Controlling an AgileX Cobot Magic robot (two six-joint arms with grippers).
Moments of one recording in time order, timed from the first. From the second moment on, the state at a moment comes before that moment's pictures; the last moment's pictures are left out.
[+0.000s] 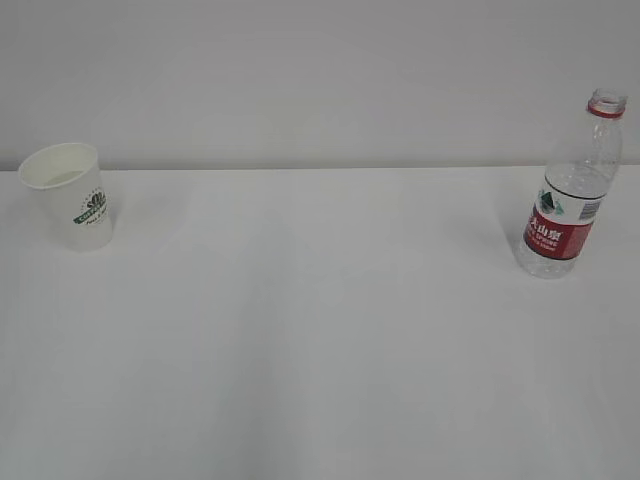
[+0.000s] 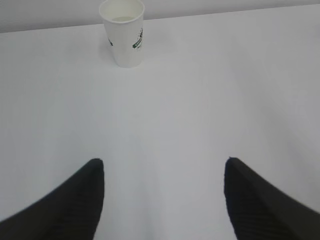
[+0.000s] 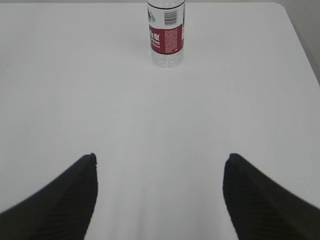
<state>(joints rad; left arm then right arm) -0.07 0.00 -0.53 -0.09 1.09 0.05 0.02 0.00 -0.49 0.03 1.14 -0.04</state>
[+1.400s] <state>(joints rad) -0.07 0.00 -0.53 -0.09 1.09 0.05 0.02 0.00 -0.49 0.04 1.14 -0.04</state>
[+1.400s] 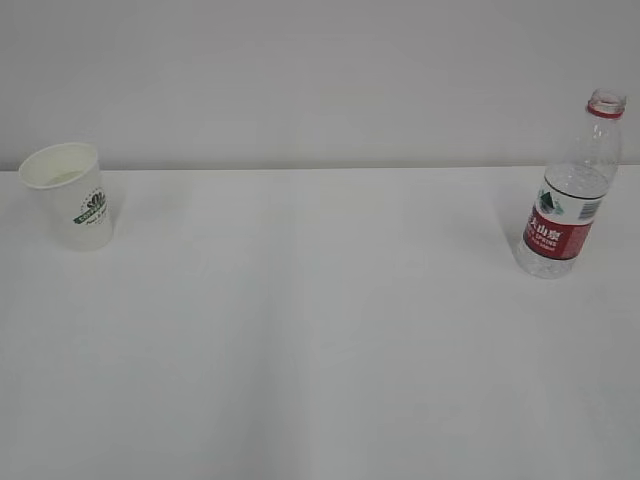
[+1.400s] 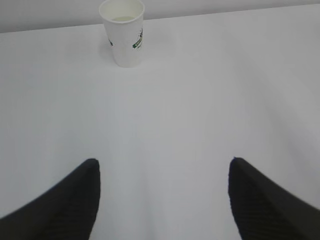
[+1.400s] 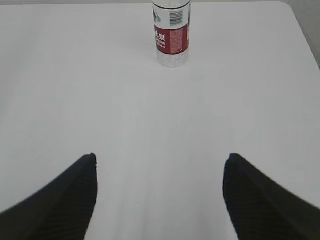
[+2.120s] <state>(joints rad) -0.07 0.00 -0.53 -0.09 1.09 0.05 0.02 0.00 -0.49 0.04 1.14 -0.04</state>
